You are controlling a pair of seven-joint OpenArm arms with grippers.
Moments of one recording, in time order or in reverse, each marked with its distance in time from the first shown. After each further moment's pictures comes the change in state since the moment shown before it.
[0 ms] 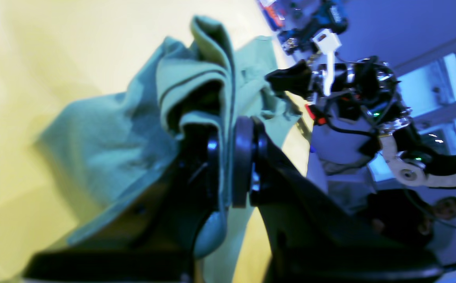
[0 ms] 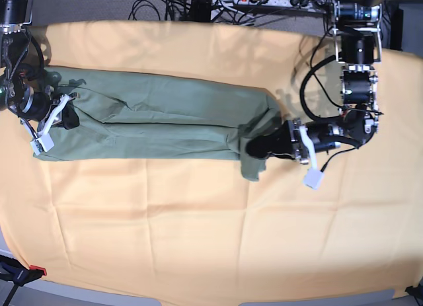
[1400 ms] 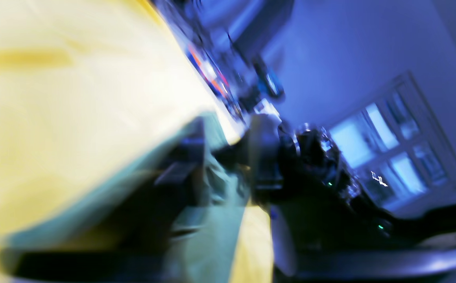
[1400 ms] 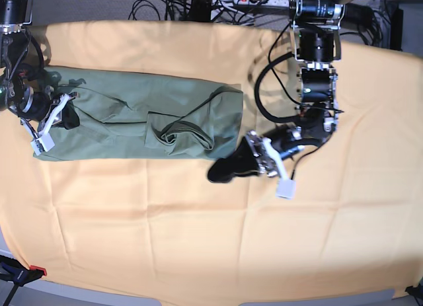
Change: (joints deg) left arm -0.2 12.6 -3.6 -0.1 2.1 -0.9 -10.8; right arm 0.0 0.0 0.0 0.0 0.0 0.9 -0.2
